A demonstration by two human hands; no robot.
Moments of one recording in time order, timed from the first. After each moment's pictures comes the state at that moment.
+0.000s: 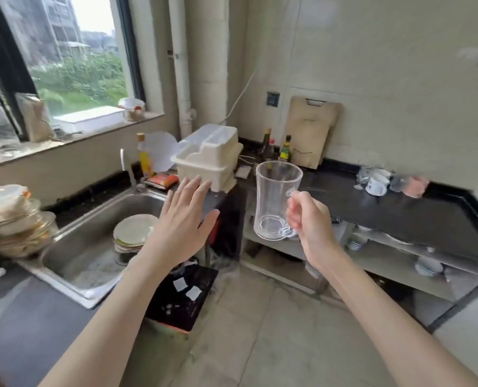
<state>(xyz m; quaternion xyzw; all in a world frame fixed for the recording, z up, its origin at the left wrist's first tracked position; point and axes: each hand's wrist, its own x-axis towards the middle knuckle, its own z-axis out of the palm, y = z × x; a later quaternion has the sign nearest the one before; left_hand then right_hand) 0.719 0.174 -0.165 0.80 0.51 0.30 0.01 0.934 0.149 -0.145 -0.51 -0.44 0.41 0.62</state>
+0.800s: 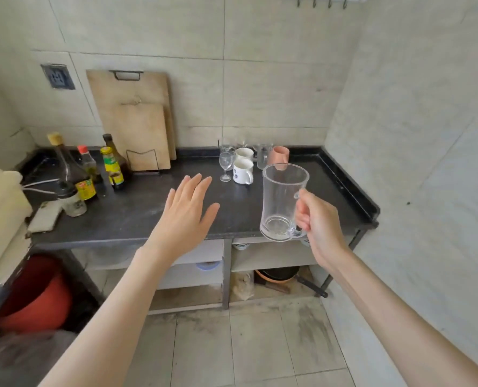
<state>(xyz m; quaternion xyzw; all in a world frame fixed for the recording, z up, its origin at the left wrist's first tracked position) 1.211 0.470 -0.216 0.91 0.31 0.22 0.15 1.382 0.319 -0.196 -0.66 -0.22 0.24 0.67</state>
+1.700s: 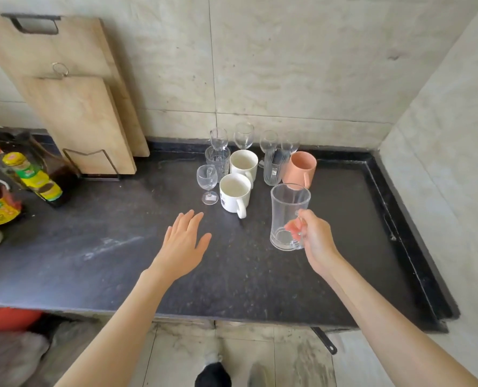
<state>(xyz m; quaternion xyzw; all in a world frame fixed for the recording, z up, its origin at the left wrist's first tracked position) 1.499 0.695 -0.367 0.85 0.47 0.04 0.25 1.728 0.582 -0.326 -0.71 -0.08 0.41 0.56</state>
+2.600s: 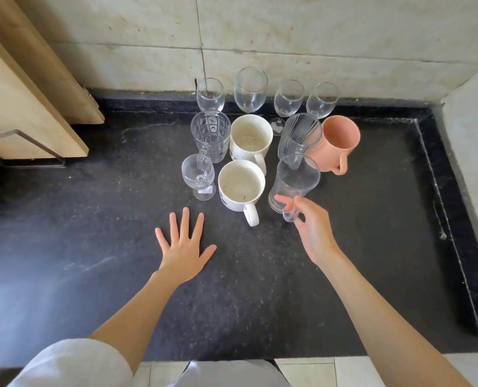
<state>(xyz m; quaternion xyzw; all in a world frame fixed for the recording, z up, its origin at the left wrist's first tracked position) 1.536 0.798 -0.523 0.85 0.46 -0.18 0.17 1.769 0.703 -0.425 -0.71 -0.12 0.46 0.53</state>
